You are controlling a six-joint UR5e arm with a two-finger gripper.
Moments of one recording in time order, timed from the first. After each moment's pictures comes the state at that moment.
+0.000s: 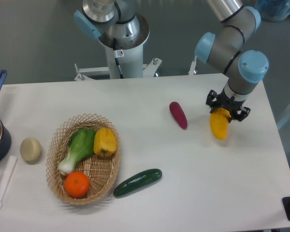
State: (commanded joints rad) arm 2.87 -1.98 -1.74 -1.02 1.58 1.42
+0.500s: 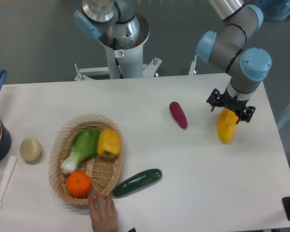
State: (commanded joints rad) arm 2.86 -1.95 -1.71 -1.02 1.58 1.42
